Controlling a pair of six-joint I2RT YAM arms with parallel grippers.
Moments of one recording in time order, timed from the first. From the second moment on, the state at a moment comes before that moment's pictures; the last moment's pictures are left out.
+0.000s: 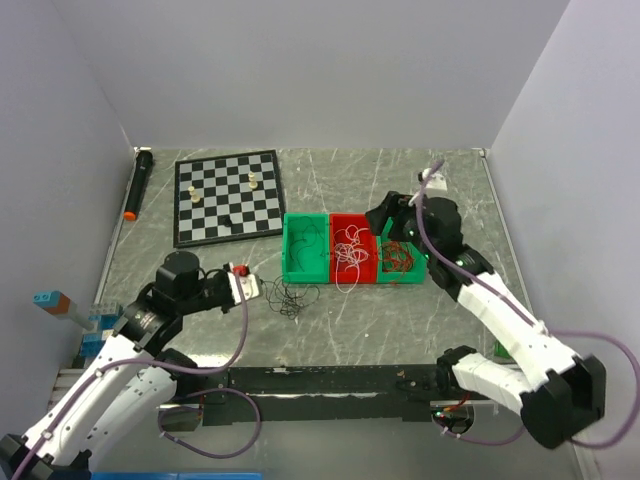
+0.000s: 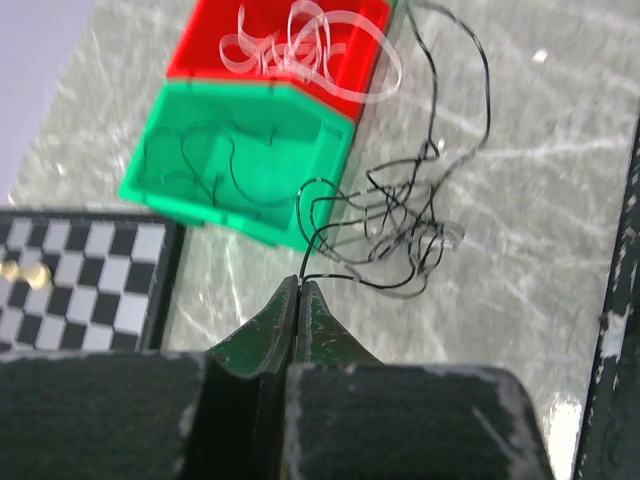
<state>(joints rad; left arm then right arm) -0.52 0.60 0.60 -0.44 0.51 0.64 0.42 1.04 0.82 -0.12 0.04 0.48</state>
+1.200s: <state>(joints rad) -0.52 0.78 1.14 -0.48 0.79 0.68 0.60 0.98 0.55 0.32 -0.60 0.73</state>
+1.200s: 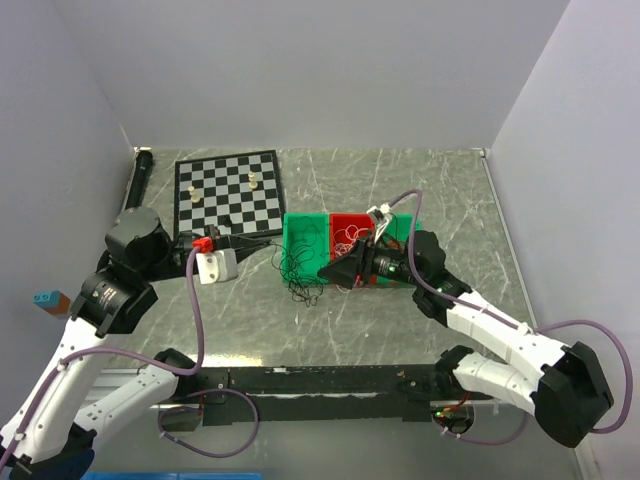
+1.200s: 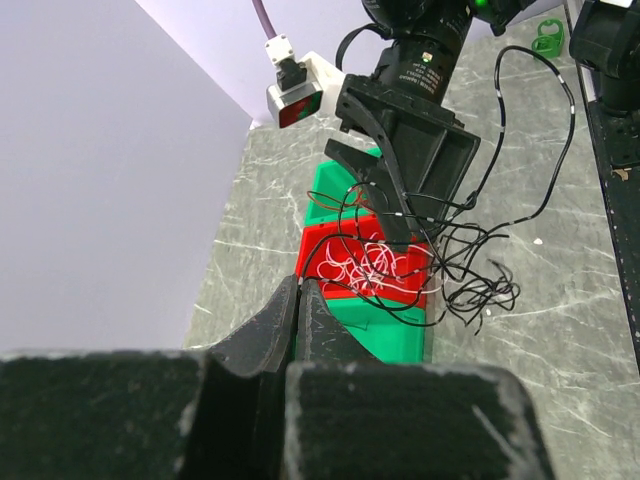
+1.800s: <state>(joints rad) -0.52 0.78 1.14 -0.48 0.79 0.68 0.68 1.07 0.54 0.48 -0.60 0.82</state>
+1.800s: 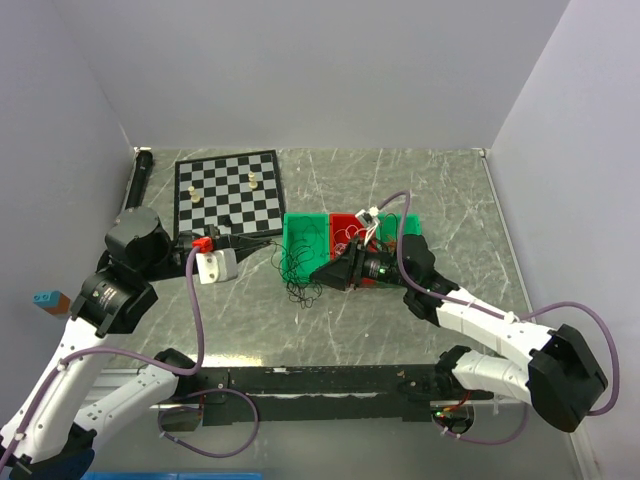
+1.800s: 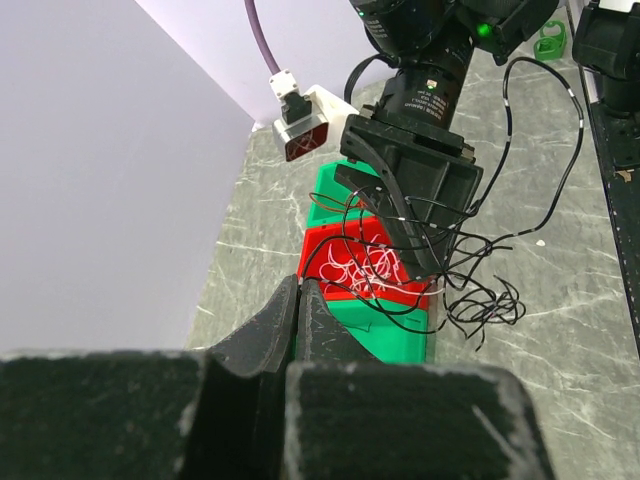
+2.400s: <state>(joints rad) -0.52 0.78 1.17 -0.48 0.79 0.68 0.69 1.05 0.53 0.40 -0.49 0.79</state>
